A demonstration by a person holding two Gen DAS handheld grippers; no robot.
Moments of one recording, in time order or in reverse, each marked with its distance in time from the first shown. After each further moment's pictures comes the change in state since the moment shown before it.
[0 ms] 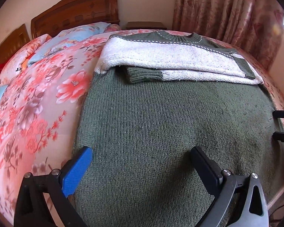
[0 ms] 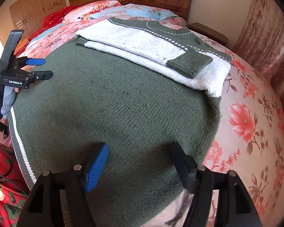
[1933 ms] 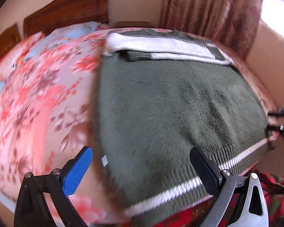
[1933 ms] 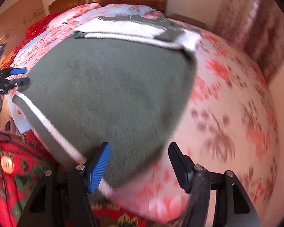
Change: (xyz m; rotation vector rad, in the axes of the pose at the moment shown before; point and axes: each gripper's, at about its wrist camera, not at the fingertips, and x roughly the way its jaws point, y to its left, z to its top) left arm -0.078 0.033 -0.079 0.000 0.010 -0.131; right arm -0.050 0.020 -0.080 0.188 0.025 -0.065
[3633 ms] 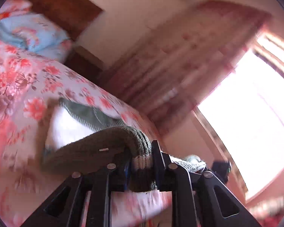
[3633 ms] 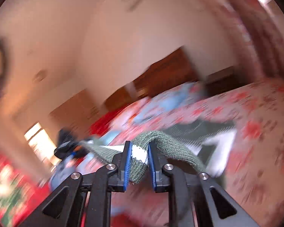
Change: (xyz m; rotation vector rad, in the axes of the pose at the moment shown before) left arm -0.064 0.059 0.111 -0.415 -0.309 -0.675; right arm -0.100 -0.057 0.036 0.348 -0.722 0.569
